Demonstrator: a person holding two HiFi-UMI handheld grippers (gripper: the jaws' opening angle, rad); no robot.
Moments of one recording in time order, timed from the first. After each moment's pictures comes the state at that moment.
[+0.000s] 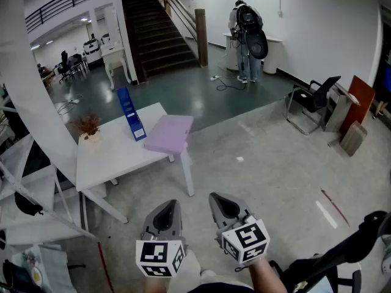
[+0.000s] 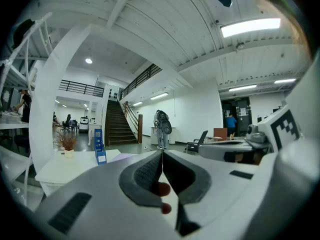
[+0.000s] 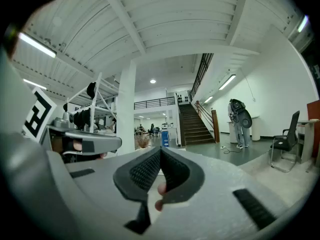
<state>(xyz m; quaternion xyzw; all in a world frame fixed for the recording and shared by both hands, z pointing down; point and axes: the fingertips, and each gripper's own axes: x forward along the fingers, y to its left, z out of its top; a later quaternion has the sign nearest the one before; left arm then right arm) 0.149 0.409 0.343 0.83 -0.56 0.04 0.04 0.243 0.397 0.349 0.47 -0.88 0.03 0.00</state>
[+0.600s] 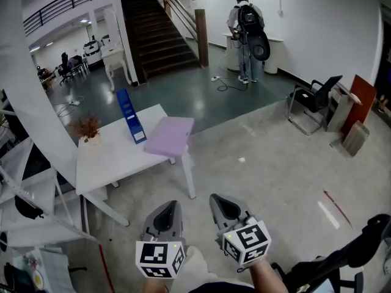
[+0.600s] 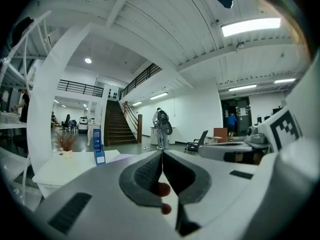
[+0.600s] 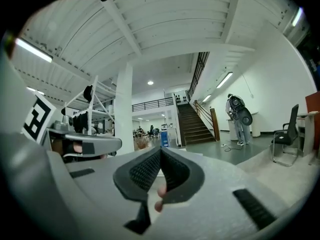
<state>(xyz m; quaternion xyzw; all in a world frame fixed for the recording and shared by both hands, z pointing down) 0.151 0.388 0.343 0.83 -0.56 0.04 0.04 0.245 0.377 0.351 0.47 -0.88 0.05 -0.01</state>
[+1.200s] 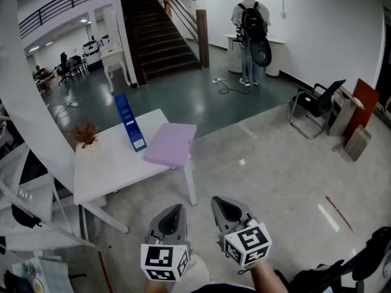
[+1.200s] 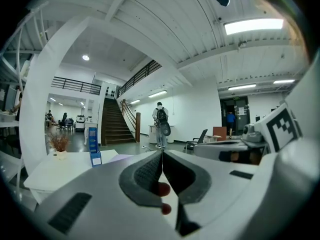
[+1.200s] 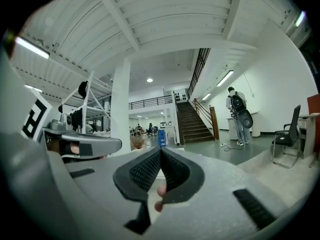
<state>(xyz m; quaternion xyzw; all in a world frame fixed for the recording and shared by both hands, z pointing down) 0.148 0.323 0.353 0.84 -0.55 0.05 0.04 0.233 0.308 0.360 0.48 -0.88 0.05 0.00</state>
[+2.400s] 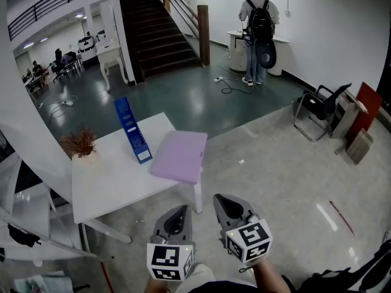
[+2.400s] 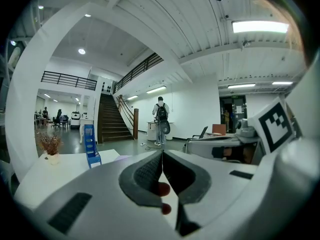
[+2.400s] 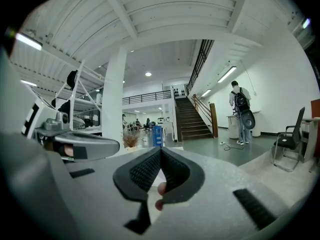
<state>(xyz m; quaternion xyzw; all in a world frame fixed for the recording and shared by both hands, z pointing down) 0.087 0.197 0.371 0.85 -0.52 0.06 0.05 0.163 0.177 0.372 0.49 -0.87 0.06 0.04</state>
